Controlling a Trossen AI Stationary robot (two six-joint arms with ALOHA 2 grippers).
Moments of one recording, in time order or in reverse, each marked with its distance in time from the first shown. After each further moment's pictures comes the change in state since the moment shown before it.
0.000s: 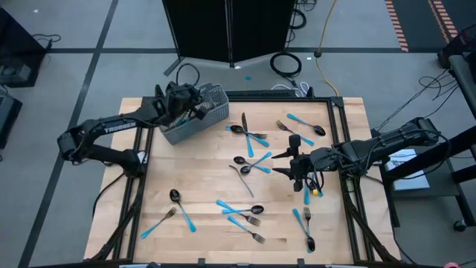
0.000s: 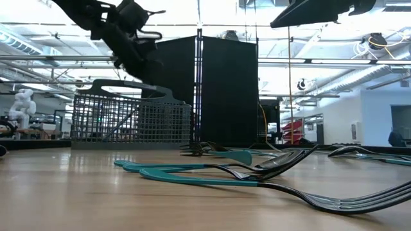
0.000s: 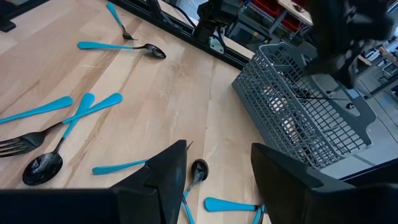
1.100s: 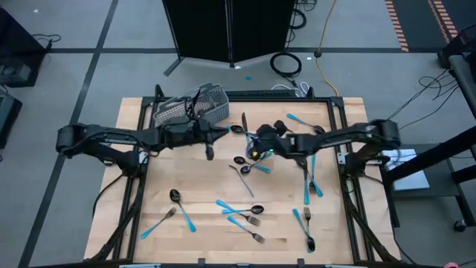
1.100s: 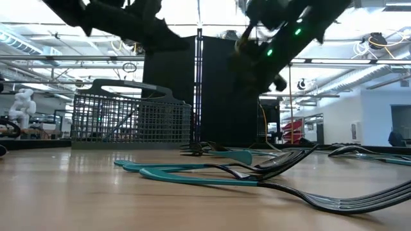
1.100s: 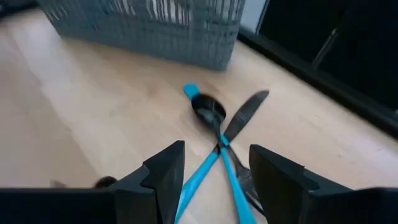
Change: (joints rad) left arm -0.399 -0.013 -0.169 0.509 0.387 -0.051; right arm -0.343 0.589 0.175 0.112 0.214 0.778
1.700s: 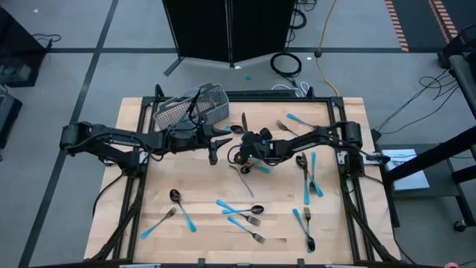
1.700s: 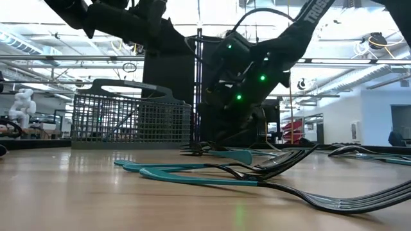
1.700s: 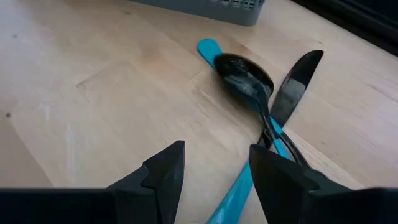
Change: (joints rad) left arm -0.057 0.050 0.000 0.011 -0.059 -0.023; right arm -0.023 0.361 0.137 0.128 0.001 0.051
